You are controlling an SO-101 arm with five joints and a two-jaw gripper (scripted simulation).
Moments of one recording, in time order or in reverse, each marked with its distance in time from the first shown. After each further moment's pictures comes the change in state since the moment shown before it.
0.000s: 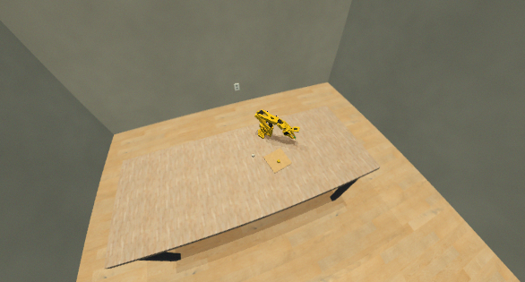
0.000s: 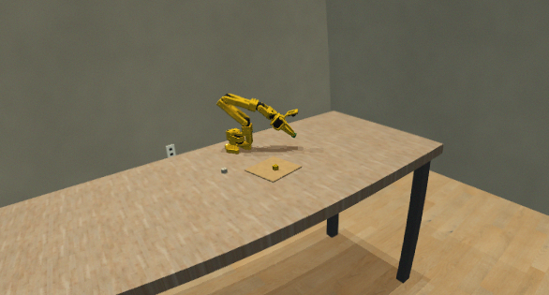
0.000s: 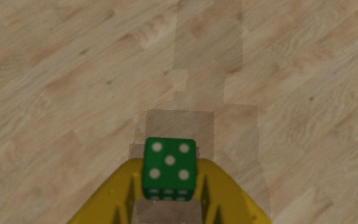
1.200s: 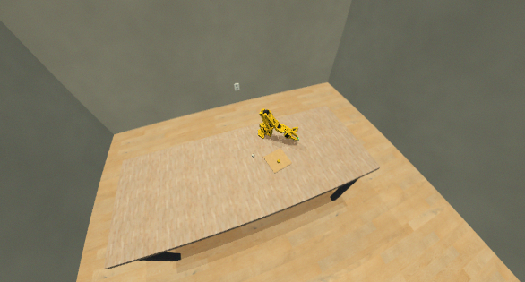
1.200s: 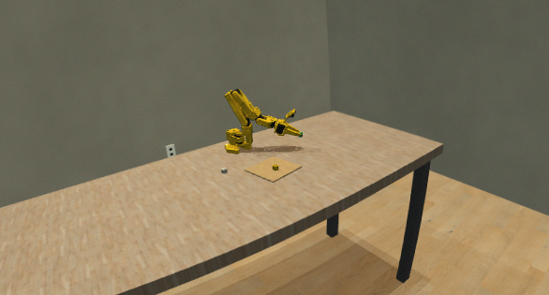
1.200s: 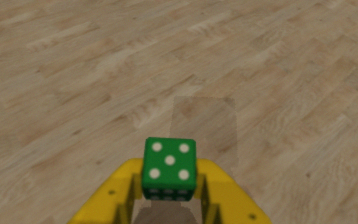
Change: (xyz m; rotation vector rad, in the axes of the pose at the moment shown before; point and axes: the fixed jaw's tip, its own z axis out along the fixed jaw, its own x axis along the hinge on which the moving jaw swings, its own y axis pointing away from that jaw) arm -0.018 -0.002 0.016 0.004 -0.374 0.002
